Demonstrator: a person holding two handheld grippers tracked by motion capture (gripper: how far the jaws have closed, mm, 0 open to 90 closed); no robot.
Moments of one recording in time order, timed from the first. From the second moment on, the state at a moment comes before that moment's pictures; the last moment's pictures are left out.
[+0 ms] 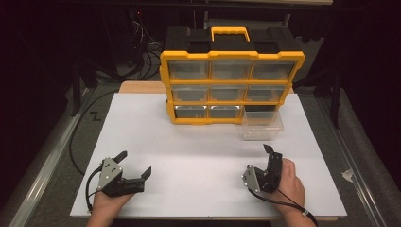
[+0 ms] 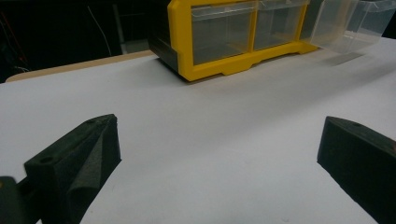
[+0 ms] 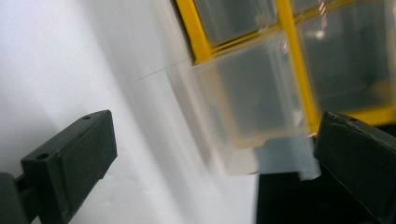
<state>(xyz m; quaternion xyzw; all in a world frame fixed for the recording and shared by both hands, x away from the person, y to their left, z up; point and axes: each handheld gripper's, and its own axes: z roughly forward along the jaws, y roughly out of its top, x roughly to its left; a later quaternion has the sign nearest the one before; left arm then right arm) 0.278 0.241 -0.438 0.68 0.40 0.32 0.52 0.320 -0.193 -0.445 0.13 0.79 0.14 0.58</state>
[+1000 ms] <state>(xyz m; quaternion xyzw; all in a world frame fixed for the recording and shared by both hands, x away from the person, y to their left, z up) 0.277 0.236 -0.438 0.69 0.40 0.31 0.52 0.318 -0.240 -0.427 0.41 0.72 0.47 0.30</state>
